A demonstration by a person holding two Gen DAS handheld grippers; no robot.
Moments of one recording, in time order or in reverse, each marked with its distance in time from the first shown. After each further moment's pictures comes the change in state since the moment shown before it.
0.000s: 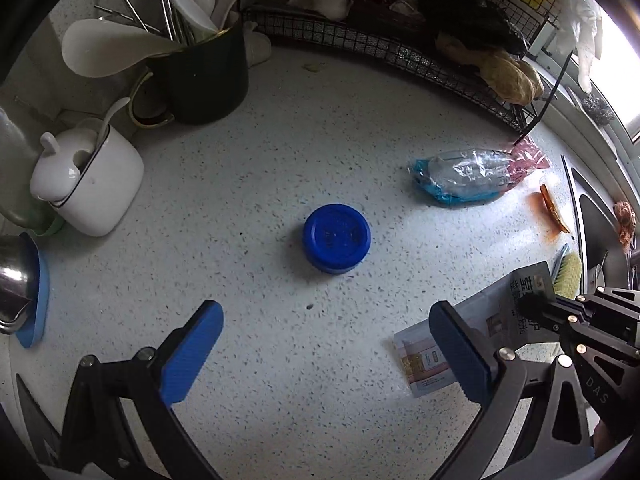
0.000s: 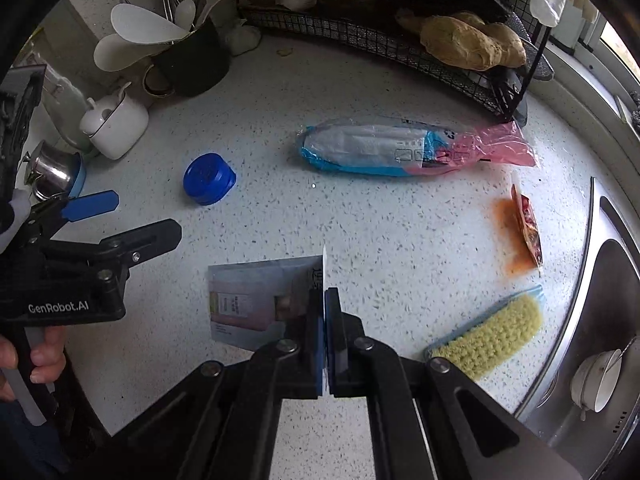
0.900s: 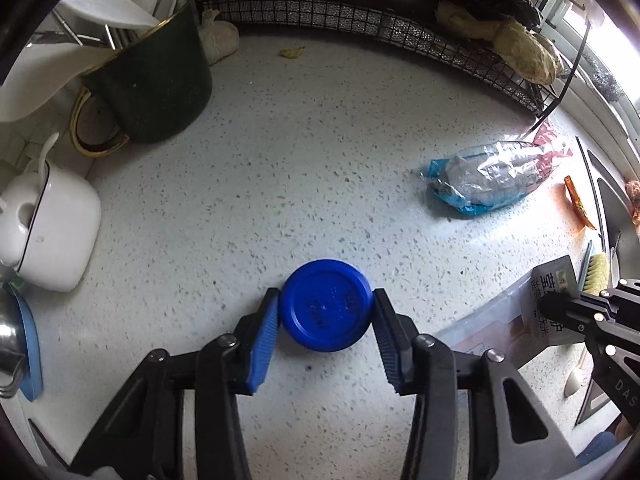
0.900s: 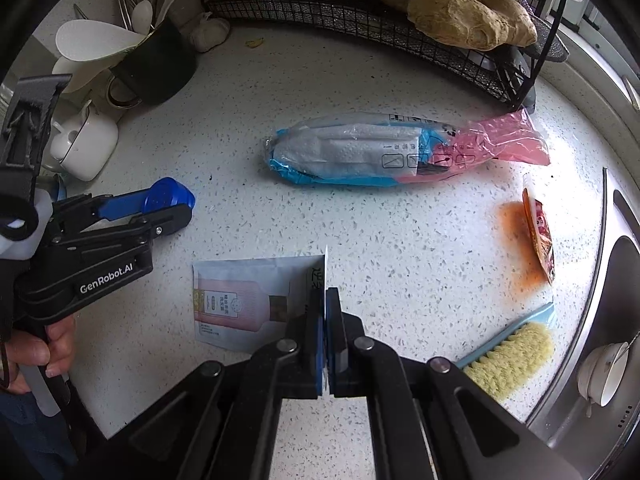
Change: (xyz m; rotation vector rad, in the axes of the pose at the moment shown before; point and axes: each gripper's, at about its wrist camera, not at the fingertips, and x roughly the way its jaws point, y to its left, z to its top) left arm 0.040 -0.017 0.030 0.082 0.043 0.004; right arm 0.029 -0.035 0.023 0.059 0.043 0.007
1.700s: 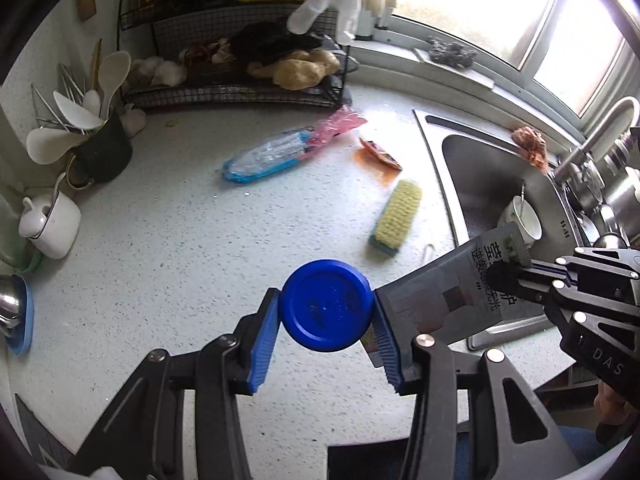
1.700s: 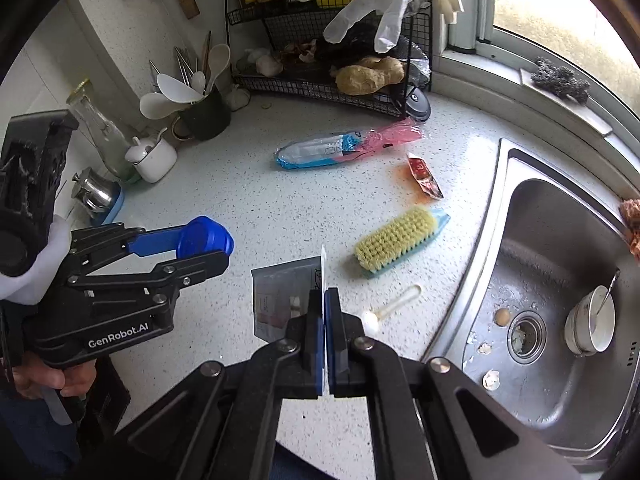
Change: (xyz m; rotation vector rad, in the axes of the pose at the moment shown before) left arm -0.135 -0.135 -0.117 0.215 -0.172 -0.150; right arm -0.138 -0.031 -0.156 0.074 -0.266 0.016
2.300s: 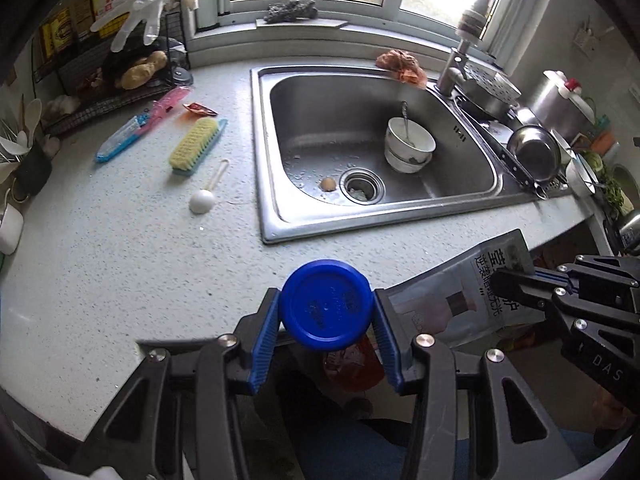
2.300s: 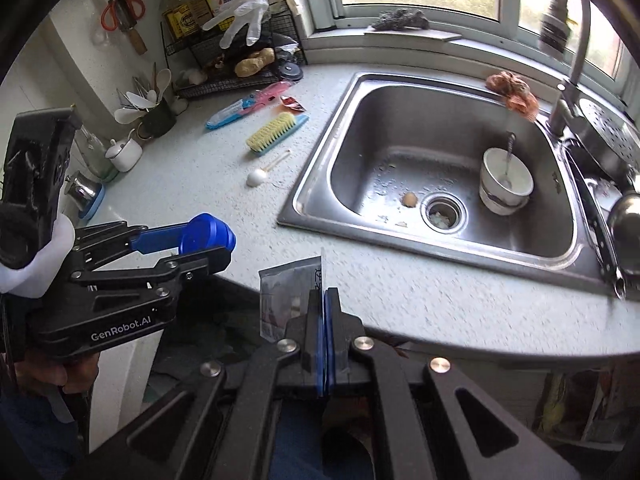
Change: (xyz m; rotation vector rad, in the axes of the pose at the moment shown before) left arm -0.026 -0.194 -0.112 0.227 0.038 -0.133; right arm -0.117 -0.058 -0.193 0.241 -0.044 -0.137
